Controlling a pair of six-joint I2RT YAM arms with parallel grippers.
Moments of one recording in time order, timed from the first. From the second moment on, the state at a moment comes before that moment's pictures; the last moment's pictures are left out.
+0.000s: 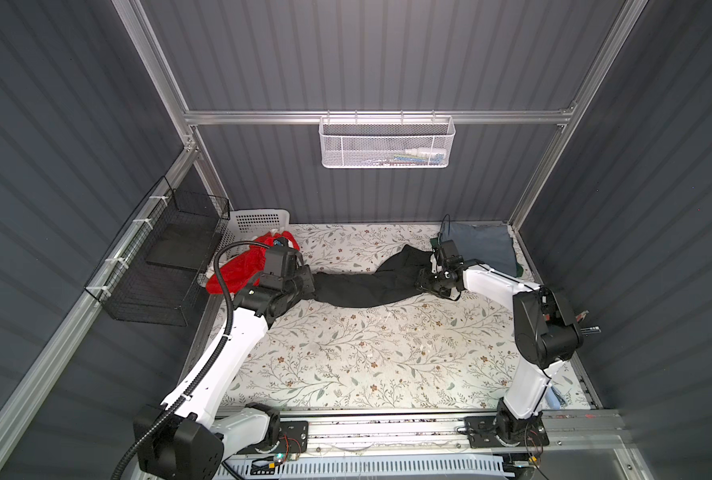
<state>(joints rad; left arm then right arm) -0.33 1.19 1.09 -0.61 -0.10 -0.46 0.32 1.88 1.26 -0.43 -0.16 0.58</state>
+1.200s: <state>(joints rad) -0.33 1.19 1.08 -0.61 -0.12 -0.45 0.25 1.87 1.22 -0.39 -0.11 0.58</state>
